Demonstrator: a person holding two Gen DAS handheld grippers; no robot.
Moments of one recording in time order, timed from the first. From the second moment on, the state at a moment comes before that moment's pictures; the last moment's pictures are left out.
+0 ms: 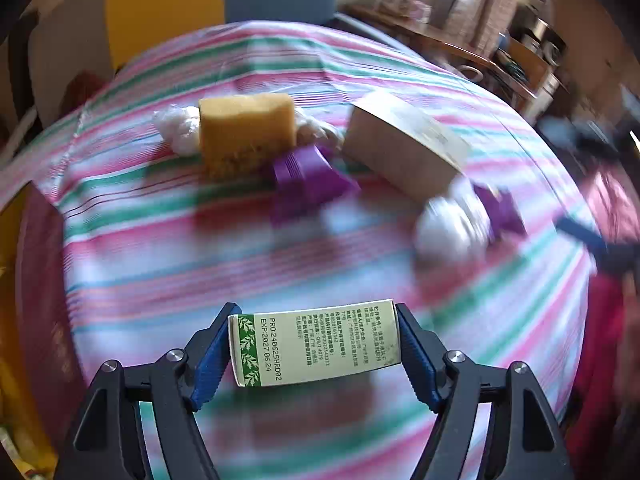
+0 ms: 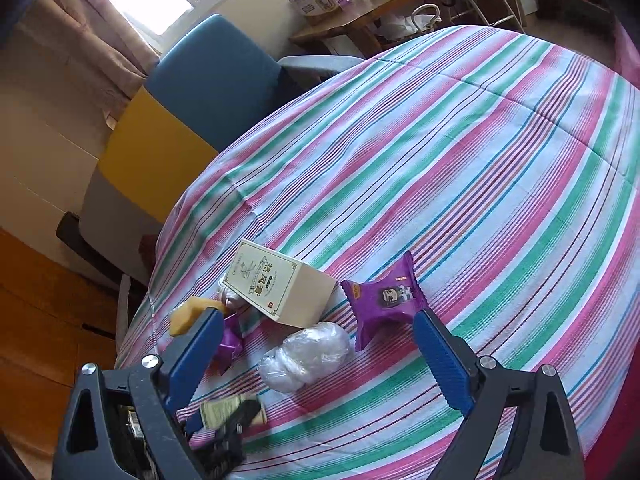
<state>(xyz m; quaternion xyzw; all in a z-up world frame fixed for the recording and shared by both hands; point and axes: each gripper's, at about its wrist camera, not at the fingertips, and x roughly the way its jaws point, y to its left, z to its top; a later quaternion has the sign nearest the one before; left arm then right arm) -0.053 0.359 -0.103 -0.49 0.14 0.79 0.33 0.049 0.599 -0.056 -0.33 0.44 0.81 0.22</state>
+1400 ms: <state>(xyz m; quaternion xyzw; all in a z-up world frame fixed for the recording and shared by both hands) 0.010 0.306 -0.127 -0.40 0.14 0.81 0.40 -0.022 0.594 -0.095 -0.51 0.19 0.77 0.34</state>
